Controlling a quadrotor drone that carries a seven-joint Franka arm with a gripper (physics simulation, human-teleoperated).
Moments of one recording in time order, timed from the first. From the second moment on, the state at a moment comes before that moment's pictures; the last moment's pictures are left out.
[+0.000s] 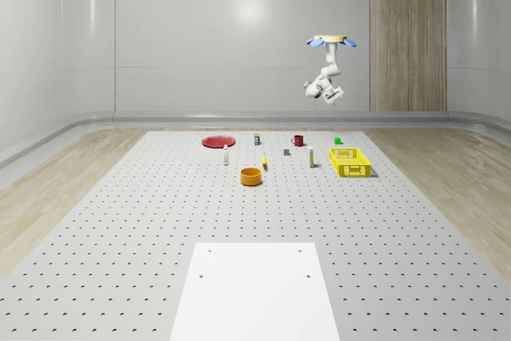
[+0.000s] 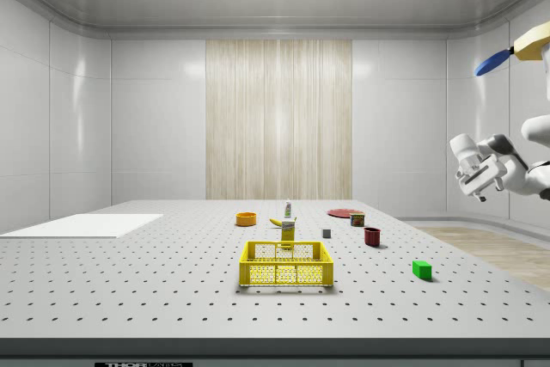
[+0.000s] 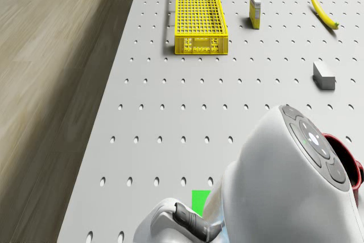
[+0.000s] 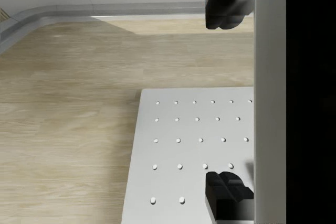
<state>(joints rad) -0.66 -0.92 1.07 -2.82 -1.77 1.30 1.32</state>
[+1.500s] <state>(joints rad) -1.07 -1.14 1.28 -2.89 -1.95 1.22 1.60</state>
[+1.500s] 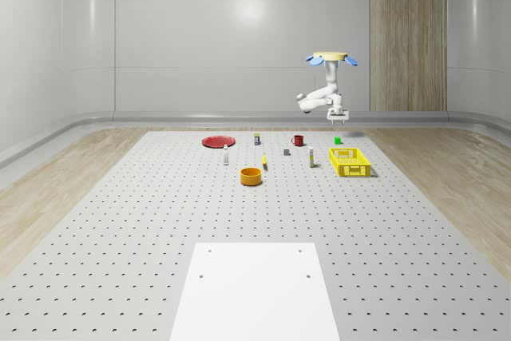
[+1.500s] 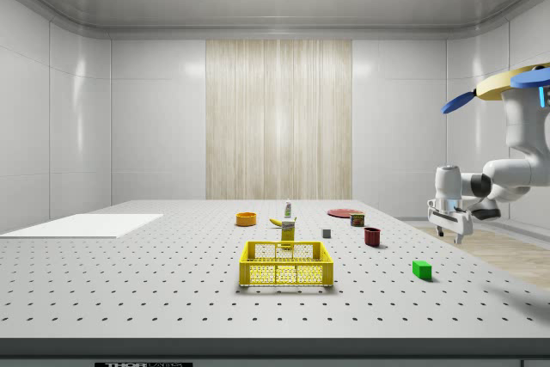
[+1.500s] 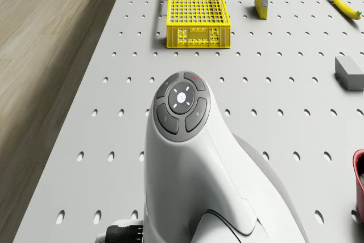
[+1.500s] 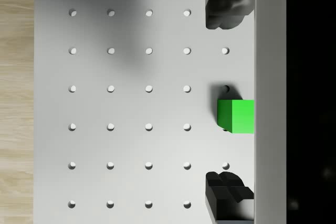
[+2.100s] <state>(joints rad) -1.09 -1.20 1.30 -2.89 -1.92 1.28 1.62</state>
